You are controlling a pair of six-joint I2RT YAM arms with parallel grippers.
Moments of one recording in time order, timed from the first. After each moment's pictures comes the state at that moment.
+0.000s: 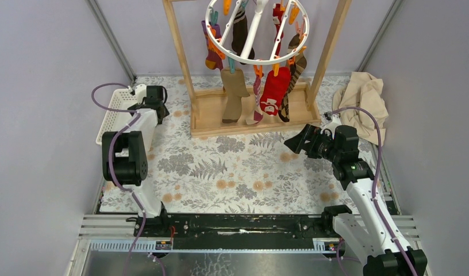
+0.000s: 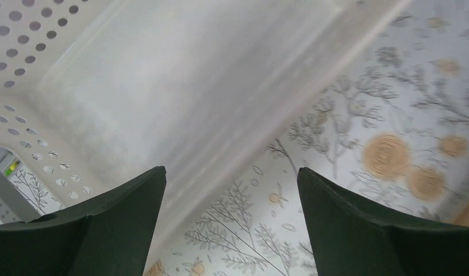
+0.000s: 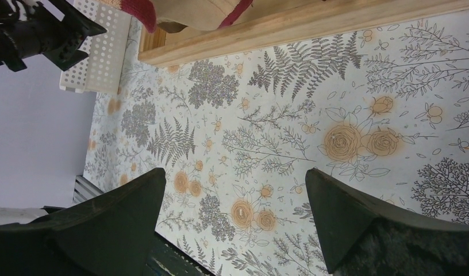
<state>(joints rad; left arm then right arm) 0.06 1.75 1.20 -0.30 -0.55 -0.47 0.13 0.79 0.62 -0.32 -0.46 0.54</state>
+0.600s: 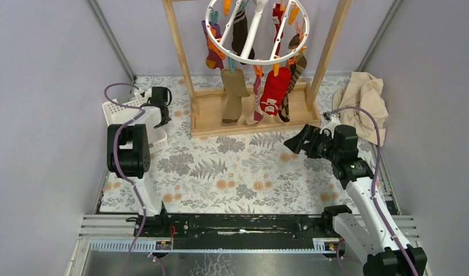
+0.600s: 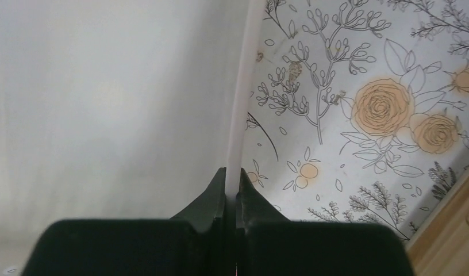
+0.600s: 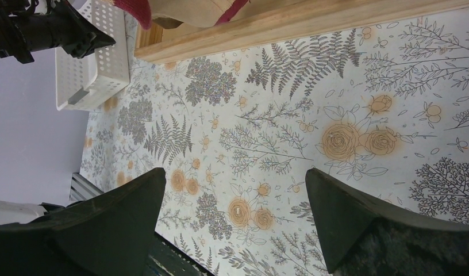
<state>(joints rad) 0.07 1.88 1.24 -0.34 -0.41 -0.40 0.13 0.81 0.62 -0.32 -0.47 0.53</state>
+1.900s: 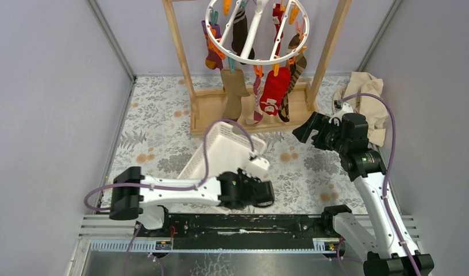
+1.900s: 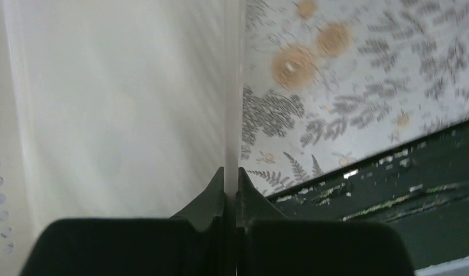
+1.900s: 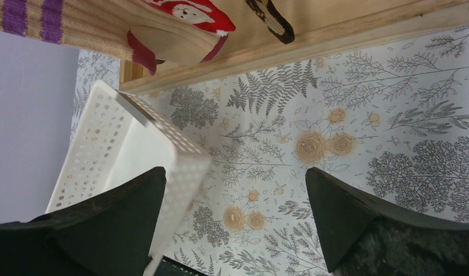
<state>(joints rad) -1.39 1.52 1.21 -0.95 -0.62 -0.85 0.13 0.84 0.88 -0.57 -0.30 0.50</state>
